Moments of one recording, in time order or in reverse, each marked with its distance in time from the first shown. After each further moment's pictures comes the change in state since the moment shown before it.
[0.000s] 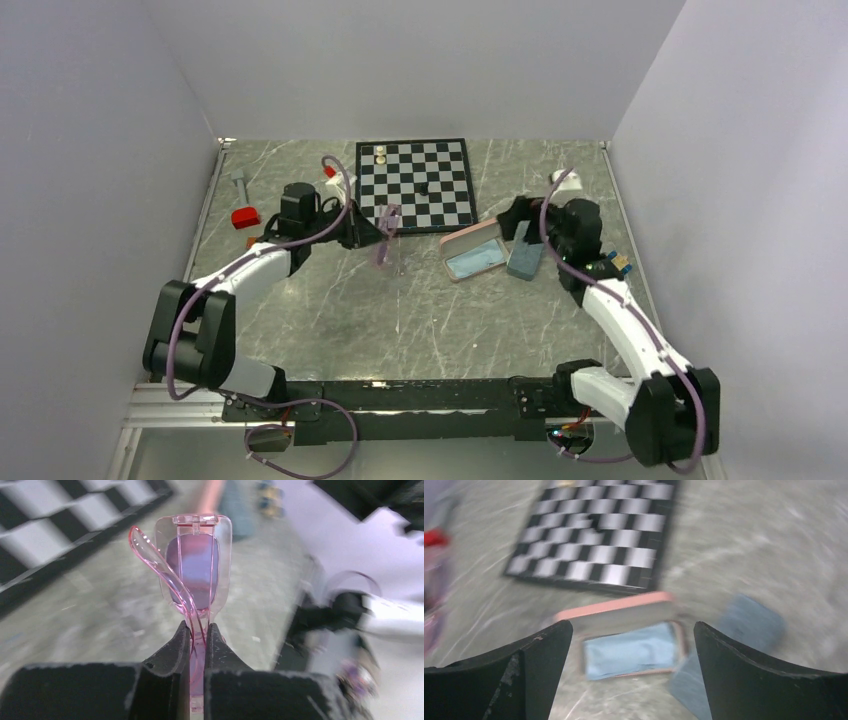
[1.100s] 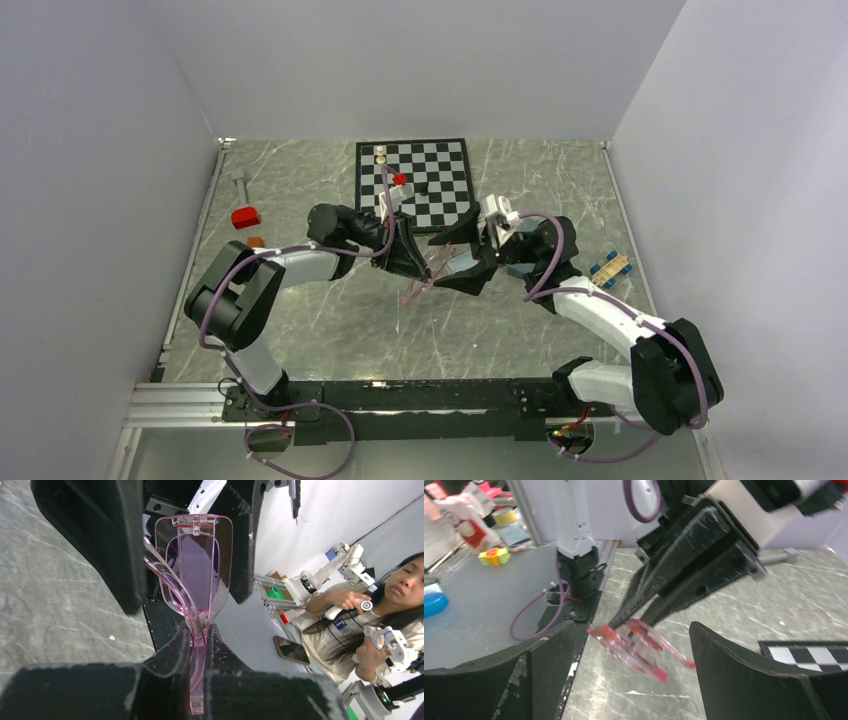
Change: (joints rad) left arm -0.276 0.282 0.040 1.372 0.751 -0.904; right arm 0.347 0.113 -0.116 0.958 -1.058 0.096
